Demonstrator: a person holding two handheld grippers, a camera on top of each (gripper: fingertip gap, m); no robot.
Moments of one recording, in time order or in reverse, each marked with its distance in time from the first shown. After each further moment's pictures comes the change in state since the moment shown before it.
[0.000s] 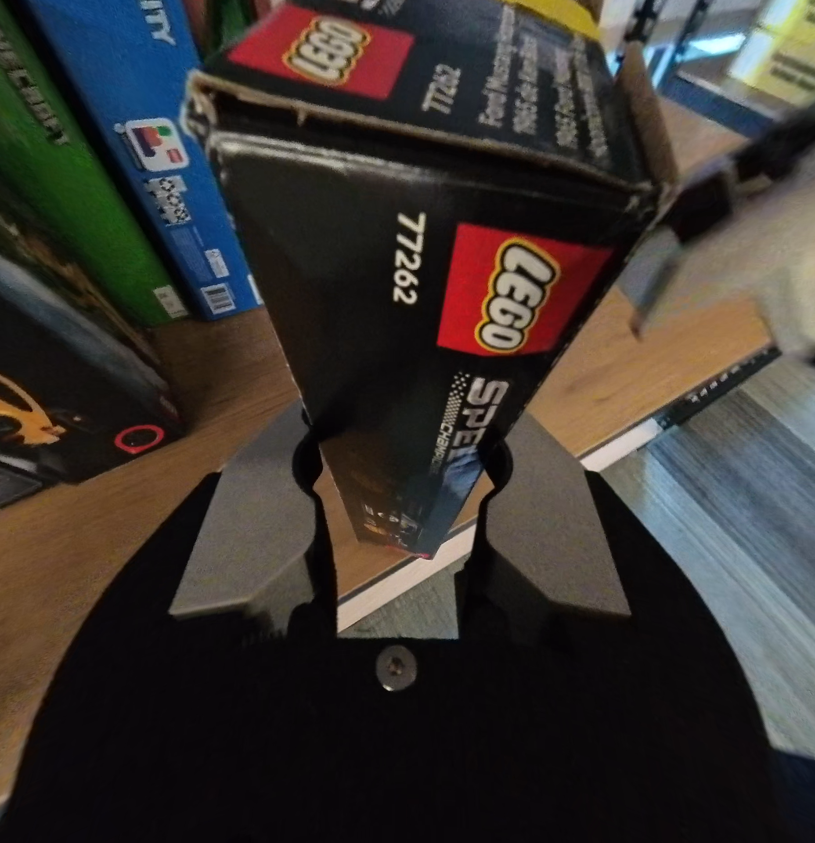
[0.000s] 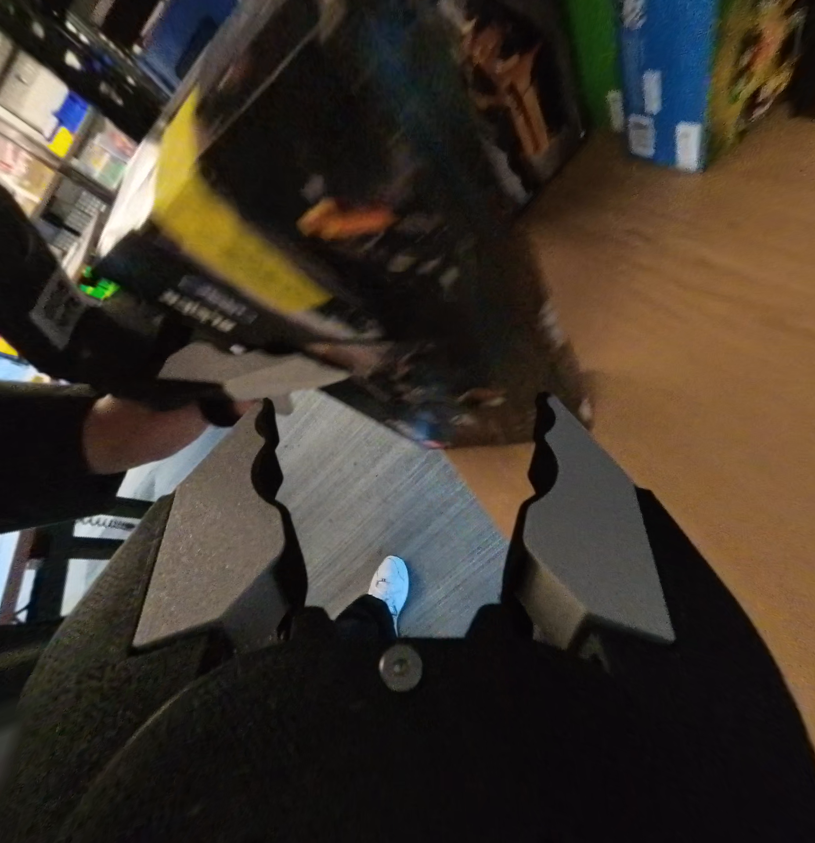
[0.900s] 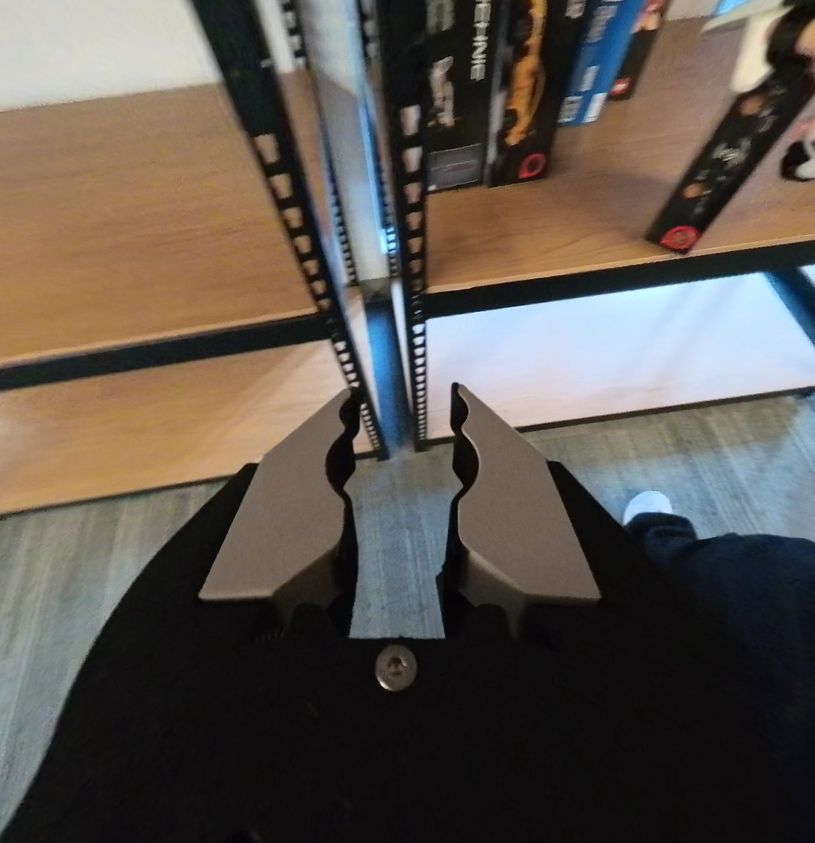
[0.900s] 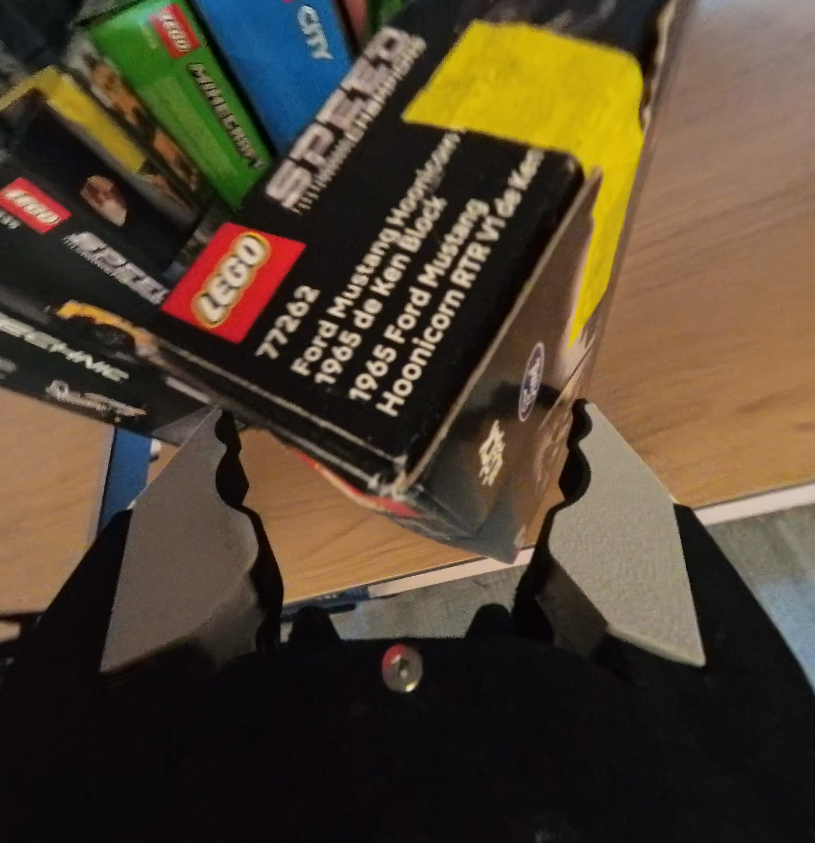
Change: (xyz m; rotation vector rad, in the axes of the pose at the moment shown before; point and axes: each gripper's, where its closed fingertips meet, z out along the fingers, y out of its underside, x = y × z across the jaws) left arm -0.195 0.151 -0.449 -0.102 -0.373 -0.125; right arm -0.029 -0.035 0.082 0.521 1.042 0.376
